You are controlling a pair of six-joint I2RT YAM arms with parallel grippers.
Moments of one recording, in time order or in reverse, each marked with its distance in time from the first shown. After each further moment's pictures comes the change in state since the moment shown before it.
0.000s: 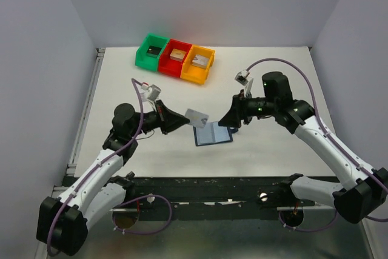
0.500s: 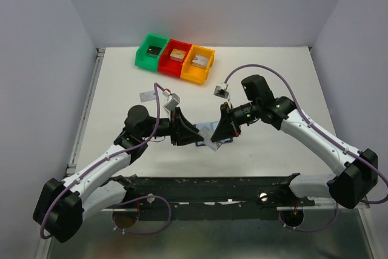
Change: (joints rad) left arm -0.126 0.061 0.002 0.088 0.085 0.027; right arm 0.090 0.104 0.026 -0.058 -0.240 -0.144
